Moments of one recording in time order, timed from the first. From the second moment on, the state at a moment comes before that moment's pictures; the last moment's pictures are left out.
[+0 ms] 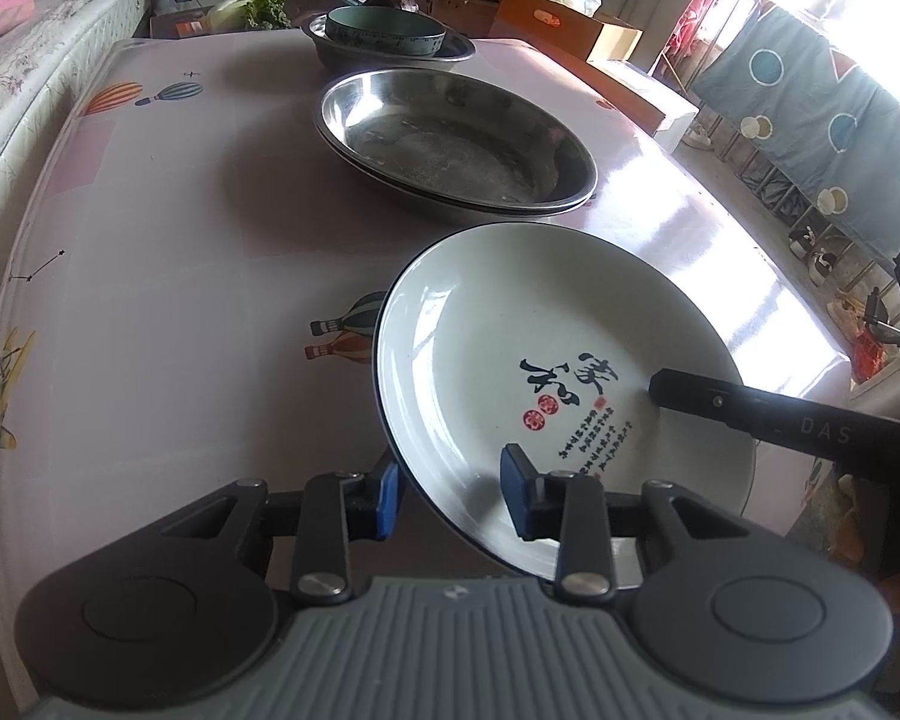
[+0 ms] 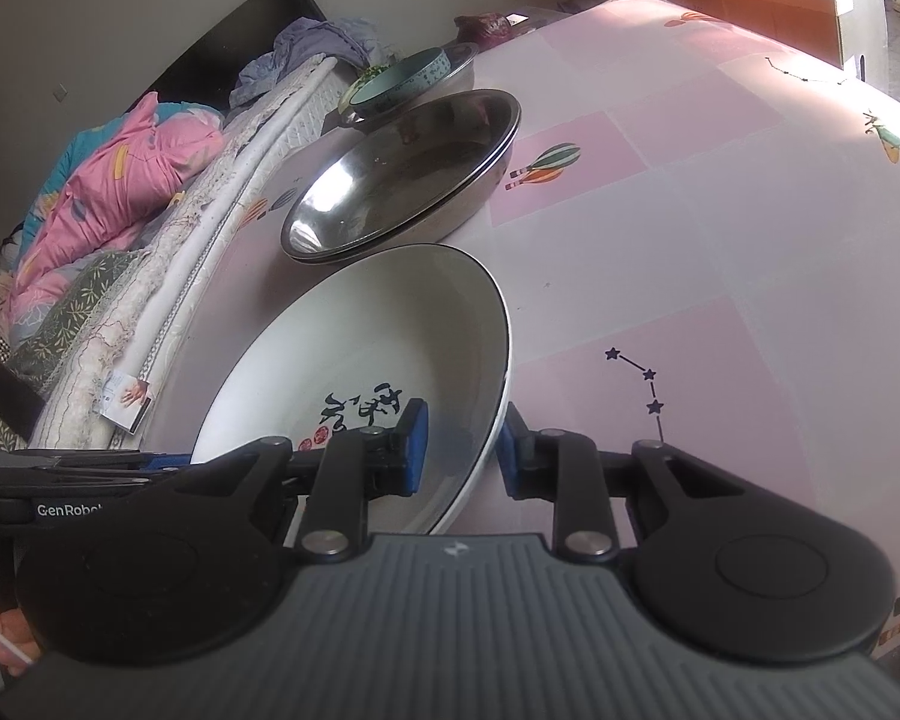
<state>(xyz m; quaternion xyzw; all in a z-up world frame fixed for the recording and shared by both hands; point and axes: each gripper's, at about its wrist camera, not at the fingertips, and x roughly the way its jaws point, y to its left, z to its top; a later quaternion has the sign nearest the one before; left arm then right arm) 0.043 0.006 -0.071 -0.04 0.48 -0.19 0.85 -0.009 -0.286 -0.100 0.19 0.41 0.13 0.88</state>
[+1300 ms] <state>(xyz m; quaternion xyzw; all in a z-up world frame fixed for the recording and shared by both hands) 0.049 0.001 -0.068 -0.03 0.48 -0.17 0.86 -0.011 -0.262 -0.090 0.08 0.39 0.10 0.91</state>
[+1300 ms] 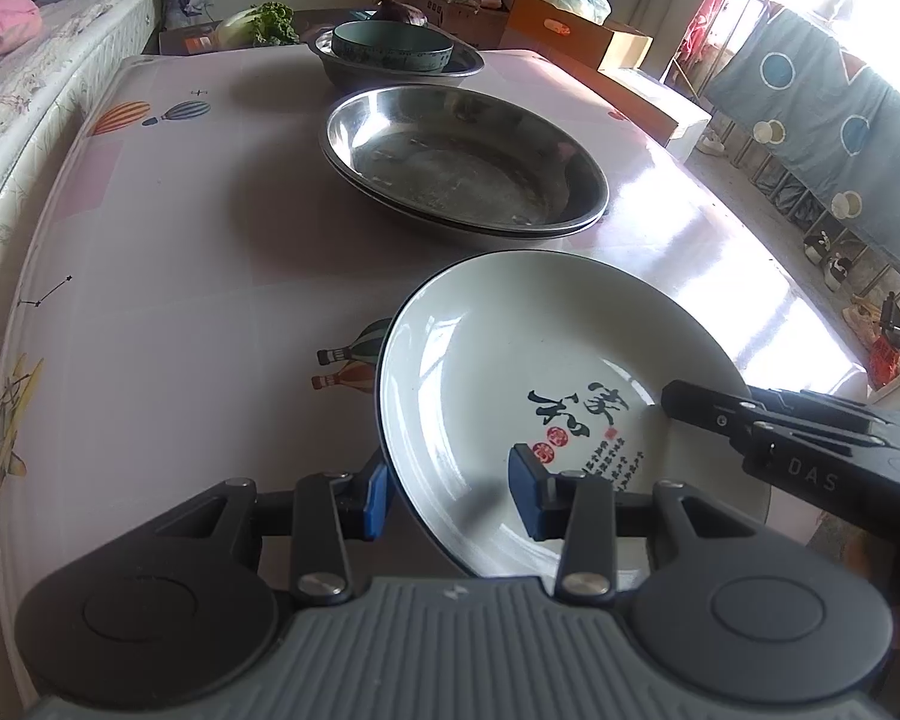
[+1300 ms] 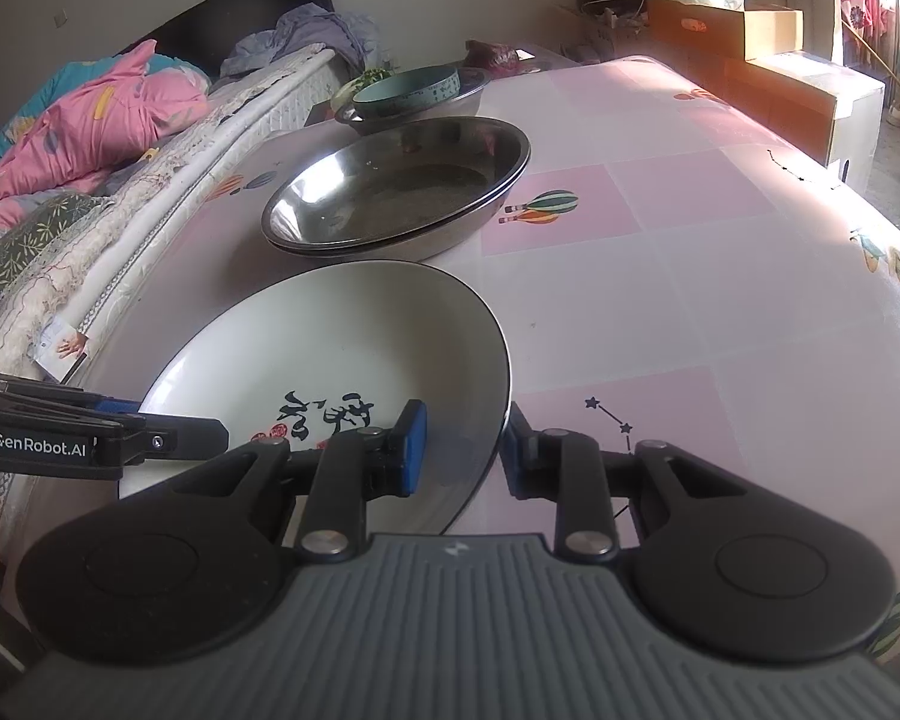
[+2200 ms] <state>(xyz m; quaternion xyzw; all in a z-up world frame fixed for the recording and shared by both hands) 0.036 0.003 -0.051 -0.04 0.46 -0.17 0.87 -0.025 -0.268 -0.072 0.10 0.37 0.11 0.92</state>
